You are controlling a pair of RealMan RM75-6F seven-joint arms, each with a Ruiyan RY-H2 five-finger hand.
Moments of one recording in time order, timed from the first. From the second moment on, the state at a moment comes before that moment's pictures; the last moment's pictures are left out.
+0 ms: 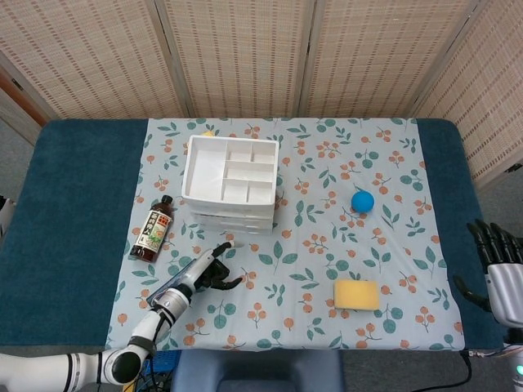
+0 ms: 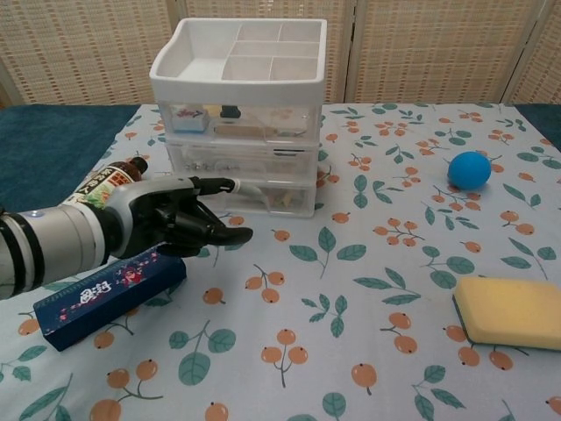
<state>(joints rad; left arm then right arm) -0.69 -1.63 -0.25 -1.69 0.88 0.82 -0.30 0.03 -1.05 0.08 -1.67 -1.53 1.56 -0.02</state>
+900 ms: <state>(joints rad) -0.76 -1.88 -0.44 -1.58 0.36 0.99 -0.10 0.02 -1.05 0.08 -1.66 -1.54 1.58 0.00</state>
